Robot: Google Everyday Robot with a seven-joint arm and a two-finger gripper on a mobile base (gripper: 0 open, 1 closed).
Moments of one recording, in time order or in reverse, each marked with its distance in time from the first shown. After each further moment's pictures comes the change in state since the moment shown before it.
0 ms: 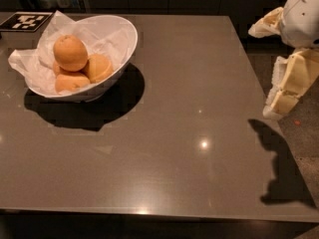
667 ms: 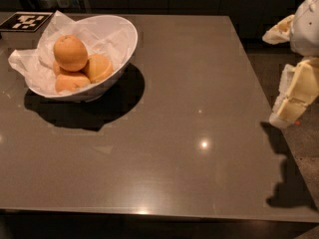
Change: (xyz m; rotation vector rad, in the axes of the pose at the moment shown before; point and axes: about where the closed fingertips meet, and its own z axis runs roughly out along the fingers) arm 0.025 0.007 -0.001 0.036 0.082 0.091
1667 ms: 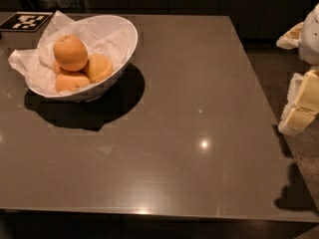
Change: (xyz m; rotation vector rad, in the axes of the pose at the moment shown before) arm 0.022 0.004 0.000 0.040 0.091 0.042
